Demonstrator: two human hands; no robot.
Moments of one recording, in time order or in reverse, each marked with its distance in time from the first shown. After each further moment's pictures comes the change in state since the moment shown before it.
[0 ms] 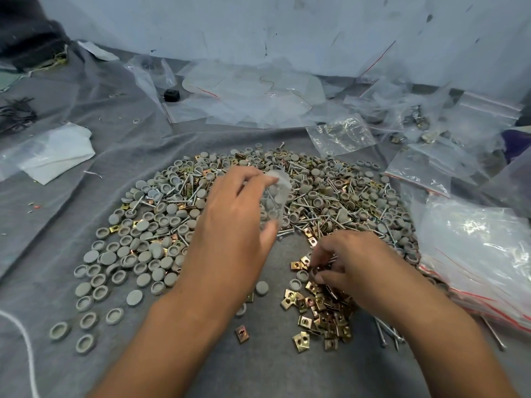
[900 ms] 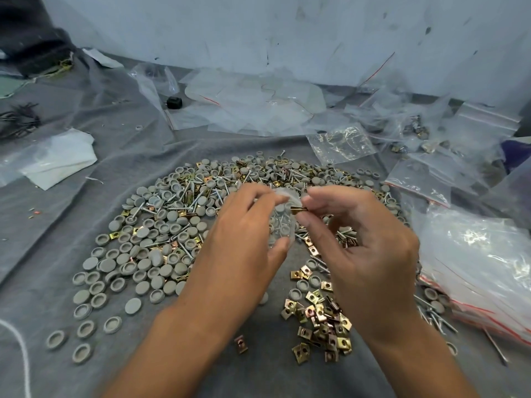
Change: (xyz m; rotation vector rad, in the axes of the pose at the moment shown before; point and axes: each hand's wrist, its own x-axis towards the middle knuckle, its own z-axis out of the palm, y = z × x) left_hand -0.002 -0.004 0.008 -0.037 -0.072 0.042; right_hand -0.002 -0.042 0.001 0.424 0.988 -0.525
